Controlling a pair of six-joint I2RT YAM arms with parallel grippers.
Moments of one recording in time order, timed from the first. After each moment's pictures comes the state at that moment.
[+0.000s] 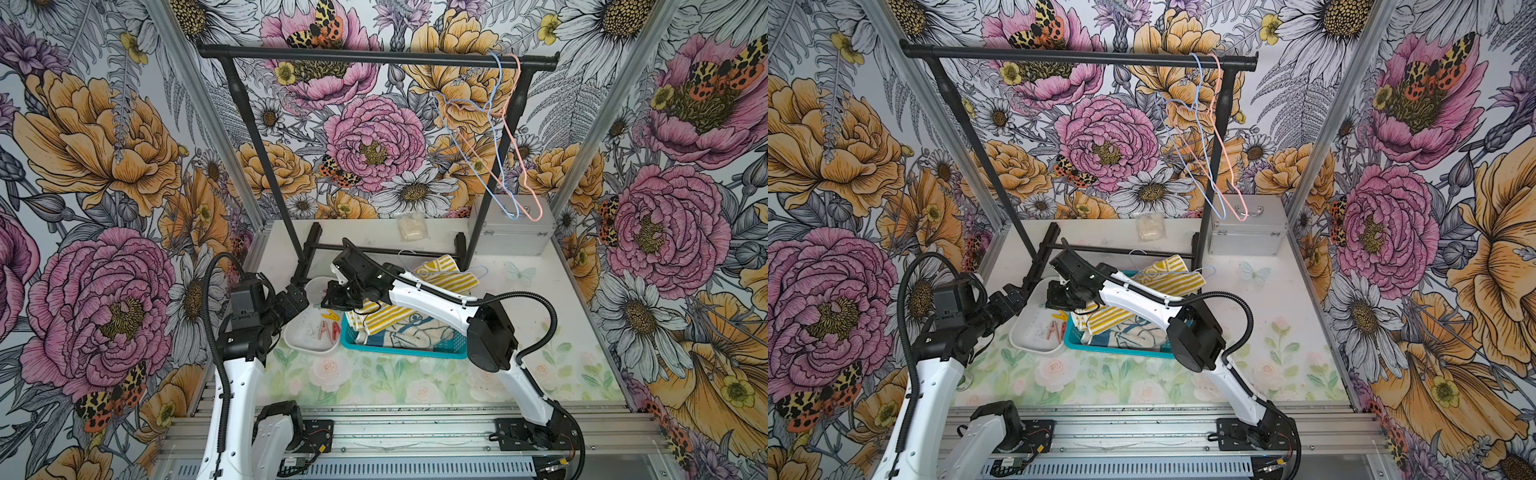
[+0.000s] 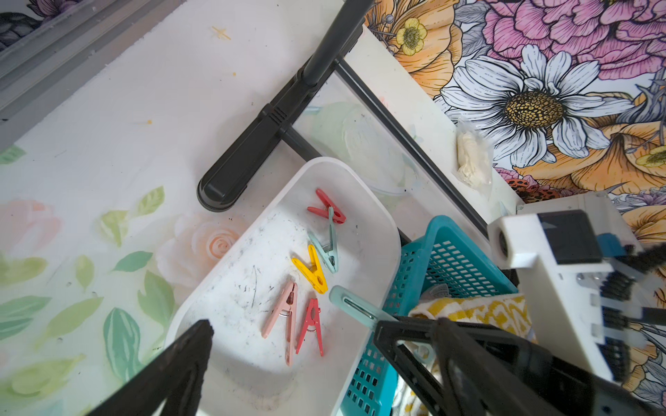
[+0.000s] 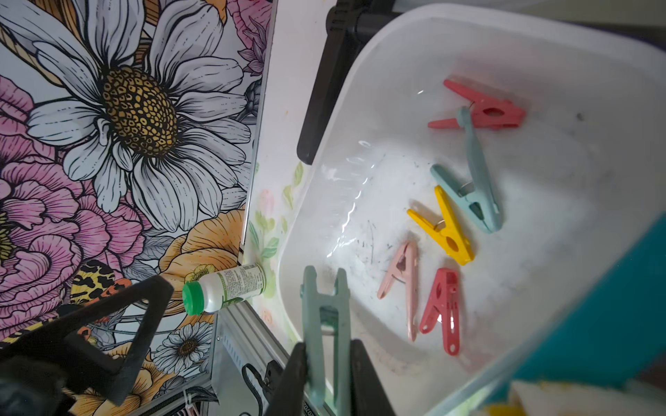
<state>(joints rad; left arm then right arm) 0.17 0.81 0.79 -0.74 0.19 -0.56 0.96 2.31 2.13 -0.65 -0.35 0.88</state>
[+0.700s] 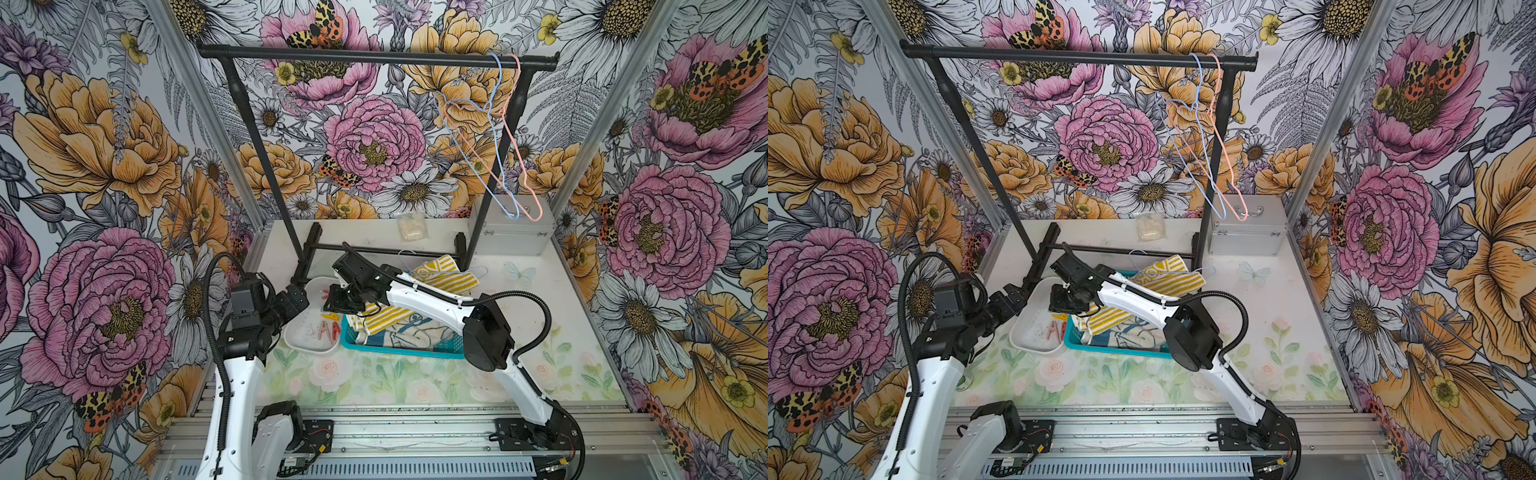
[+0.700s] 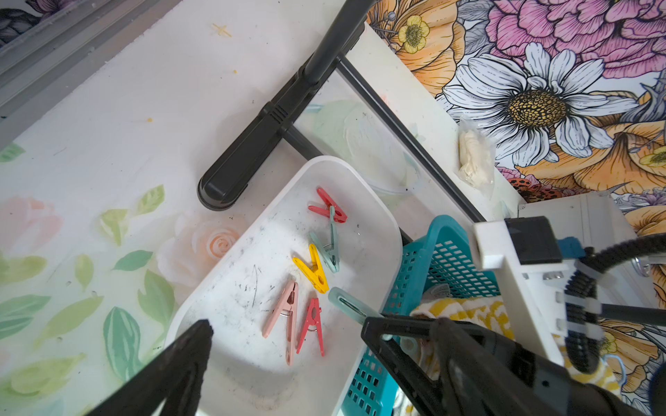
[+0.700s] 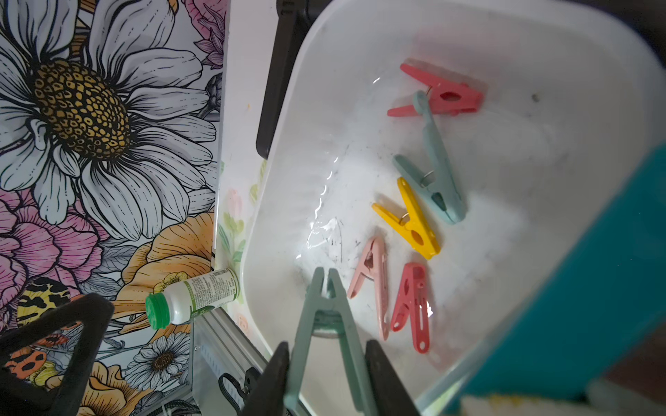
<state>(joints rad) 0.17 0.82 0.79 -0.74 0.19 -0.56 0.96 2.33 2.14 -0.70 -0.31 0.88</state>
